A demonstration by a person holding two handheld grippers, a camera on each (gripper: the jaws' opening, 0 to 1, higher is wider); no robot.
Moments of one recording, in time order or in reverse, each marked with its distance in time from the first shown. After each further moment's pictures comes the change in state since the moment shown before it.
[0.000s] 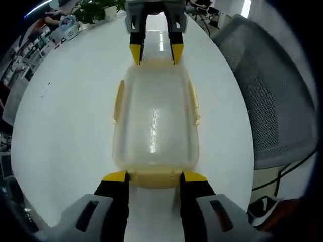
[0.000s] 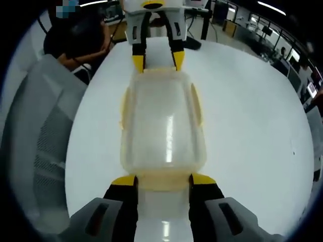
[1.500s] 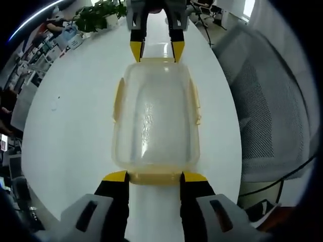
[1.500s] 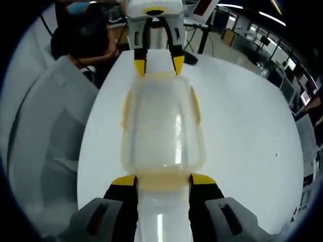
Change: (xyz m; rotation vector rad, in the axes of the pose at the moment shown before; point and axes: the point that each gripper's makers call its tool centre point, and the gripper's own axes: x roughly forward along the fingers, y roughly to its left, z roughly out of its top) left arm -0.034 -0.011 0.040 0.005 0.007 0.067; right arm -0.058 0.011 -0.002 -0.047 -0.037 -0.061
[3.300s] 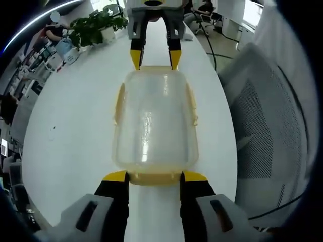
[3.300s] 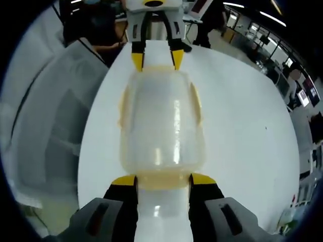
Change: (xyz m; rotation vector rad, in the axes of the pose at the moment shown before) left arm 0.024 -0.004 0.114 -0.005 -0.067 0.002; right arm -0.060 -0.005 -0.098 -0.014 0.041 -0.016
